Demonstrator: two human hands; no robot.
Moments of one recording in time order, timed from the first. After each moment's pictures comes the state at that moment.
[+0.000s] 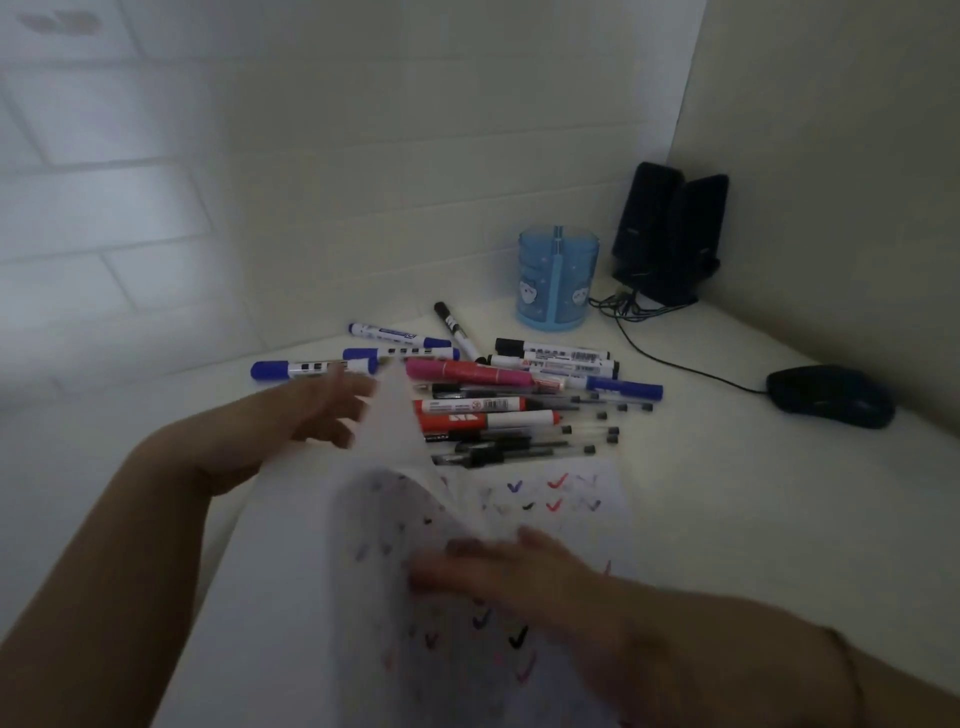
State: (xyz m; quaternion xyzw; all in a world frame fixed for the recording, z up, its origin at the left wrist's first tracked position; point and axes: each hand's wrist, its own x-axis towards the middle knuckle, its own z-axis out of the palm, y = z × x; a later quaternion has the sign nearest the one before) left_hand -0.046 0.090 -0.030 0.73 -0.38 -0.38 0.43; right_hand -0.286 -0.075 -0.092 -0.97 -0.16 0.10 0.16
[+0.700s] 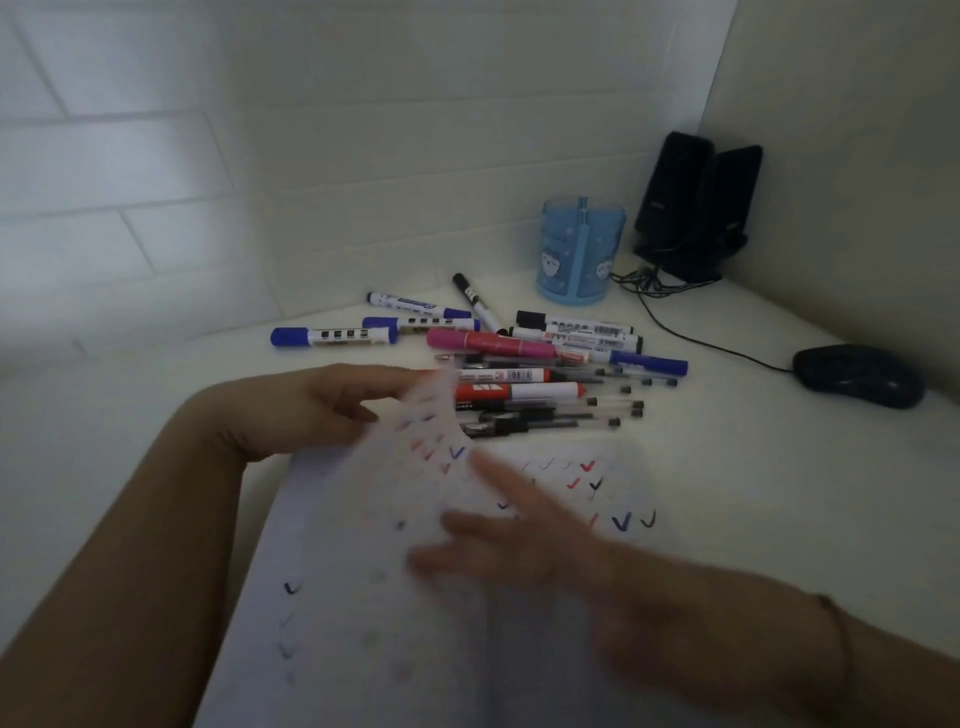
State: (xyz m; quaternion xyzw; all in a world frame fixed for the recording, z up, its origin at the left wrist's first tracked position) left_hand -0.052 0.088 -0.030 0.68 -0.54 -0.39 0.31; right_hand -0.308 -0.052 -0.049 -0.85 -0.17 0.06 0.49
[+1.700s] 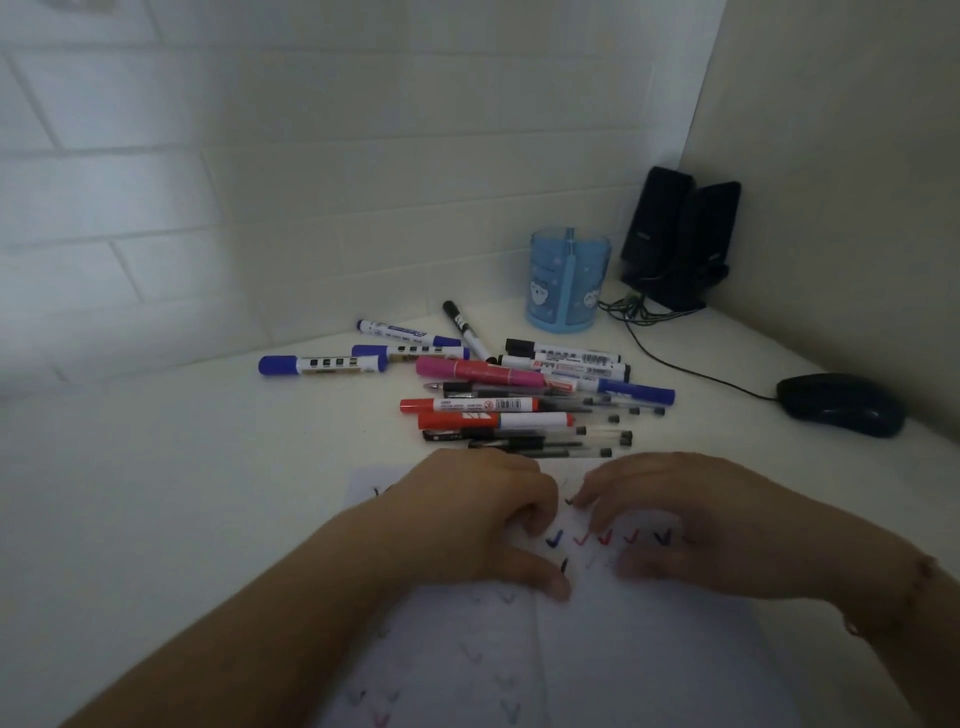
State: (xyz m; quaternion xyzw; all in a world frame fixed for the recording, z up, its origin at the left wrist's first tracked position) left_hand -0.142 0.018 -0.061 0.72 -0.68 -0.05 0.09; right_hand -0.302 -0.155 -0.038 -0.99 -0.02 0.05 0.15
